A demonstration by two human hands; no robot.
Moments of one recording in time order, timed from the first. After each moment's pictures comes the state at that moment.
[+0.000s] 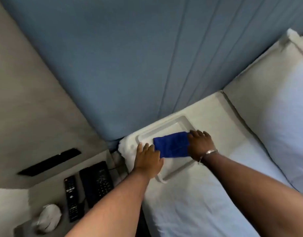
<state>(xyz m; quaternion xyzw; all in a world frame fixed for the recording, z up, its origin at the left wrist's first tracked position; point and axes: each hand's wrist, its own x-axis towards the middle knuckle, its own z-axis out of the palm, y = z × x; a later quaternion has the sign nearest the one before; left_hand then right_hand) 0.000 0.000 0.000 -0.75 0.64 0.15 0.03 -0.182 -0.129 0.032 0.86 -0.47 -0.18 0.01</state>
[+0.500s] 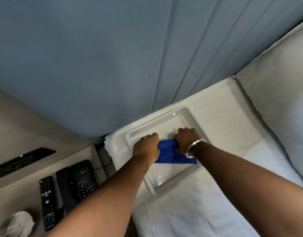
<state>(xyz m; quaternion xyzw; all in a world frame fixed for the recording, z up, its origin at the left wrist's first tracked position) -0.005 -0.097 -0.079 -0.78 0.55 0.29 -0.06 -0.152 -0.207 -0.076 0.89 -0.35 -0.28 -0.03</state>
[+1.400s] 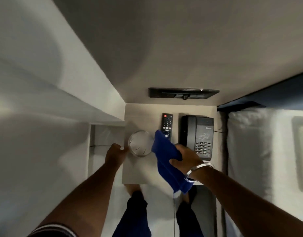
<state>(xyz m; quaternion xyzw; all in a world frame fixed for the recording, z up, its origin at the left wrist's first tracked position) 0.358 0.434 -0.248 -0.88 -0.06 0.43 -0.19 0.203 0.213 -0.127 0.78 -0.33 -0.29 -0.44</state>
